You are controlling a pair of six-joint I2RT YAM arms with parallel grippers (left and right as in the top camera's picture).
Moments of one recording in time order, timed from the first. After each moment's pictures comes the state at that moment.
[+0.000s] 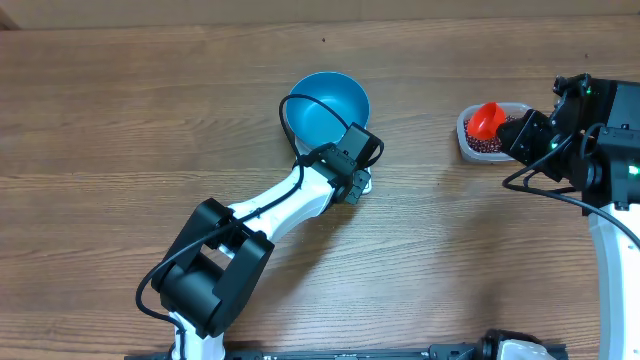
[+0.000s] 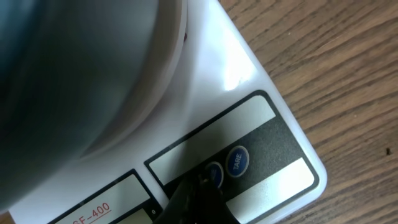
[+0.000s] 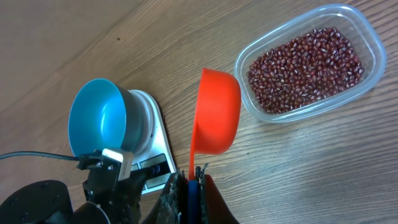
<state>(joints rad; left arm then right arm) -0.68 1.96 1.25 -0.40 -0.17 -0.10 -0.16 1.28 1.33 -0.96 -0.33 0.37</state>
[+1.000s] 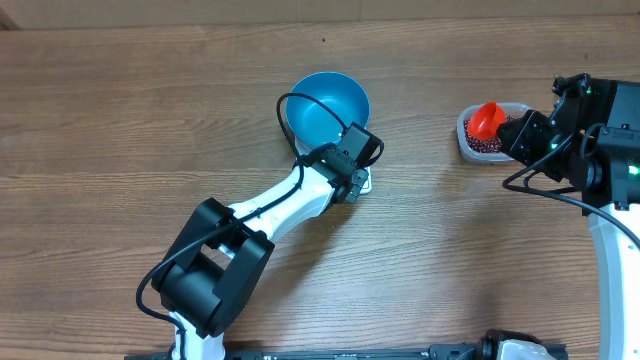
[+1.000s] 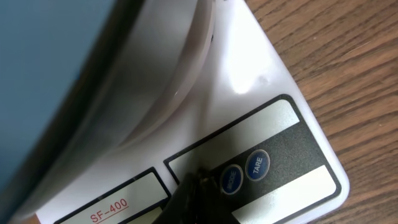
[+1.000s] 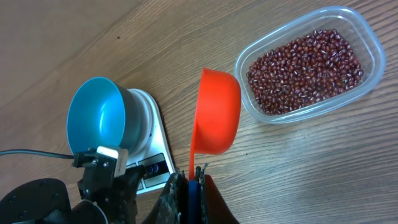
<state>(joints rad) -0.68 1.96 1.25 -0.40 -0.22 -0.13 -0.16 1.28 1.33 -0.96 -0.33 0.36</state>
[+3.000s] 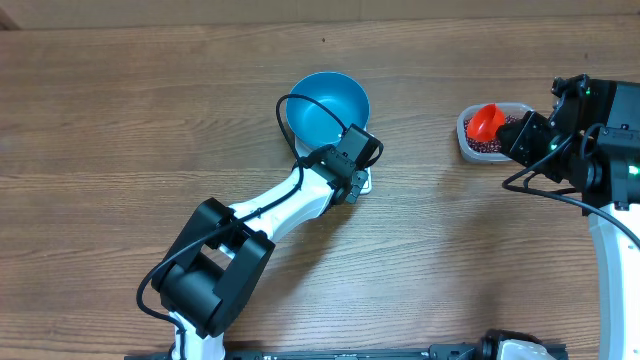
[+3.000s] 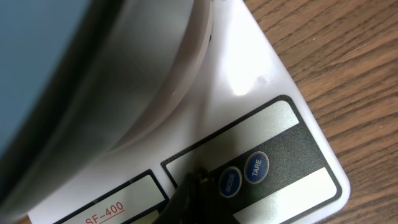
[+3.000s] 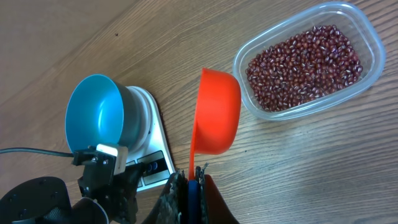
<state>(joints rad) -0.68 1.96 1.23 -0.37 -0.22 -0.13 -0.16 1.28 1.33 -0.97 -0.33 0.36</state>
